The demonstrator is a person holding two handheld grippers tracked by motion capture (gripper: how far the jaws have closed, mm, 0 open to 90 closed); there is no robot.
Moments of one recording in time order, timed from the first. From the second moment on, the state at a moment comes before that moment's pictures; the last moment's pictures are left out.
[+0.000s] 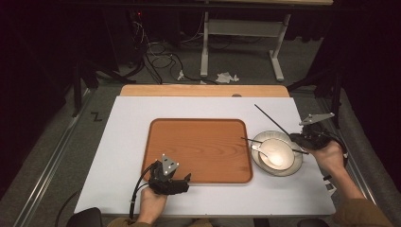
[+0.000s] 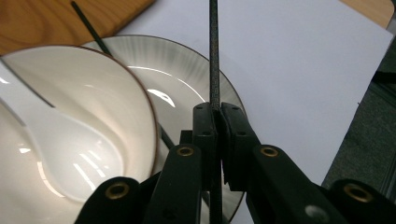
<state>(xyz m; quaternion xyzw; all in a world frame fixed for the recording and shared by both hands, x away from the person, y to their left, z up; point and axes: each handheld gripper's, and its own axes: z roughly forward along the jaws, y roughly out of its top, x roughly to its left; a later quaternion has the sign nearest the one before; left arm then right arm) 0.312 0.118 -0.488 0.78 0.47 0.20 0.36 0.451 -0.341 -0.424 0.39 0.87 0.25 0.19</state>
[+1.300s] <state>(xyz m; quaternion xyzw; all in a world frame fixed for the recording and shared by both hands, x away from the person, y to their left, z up) 0.337 0.086 -0.487 0.81 0.41 0.18 0.37 0.356 -0.226 -0.411 0.32 0.88 0.31 0.16</state>
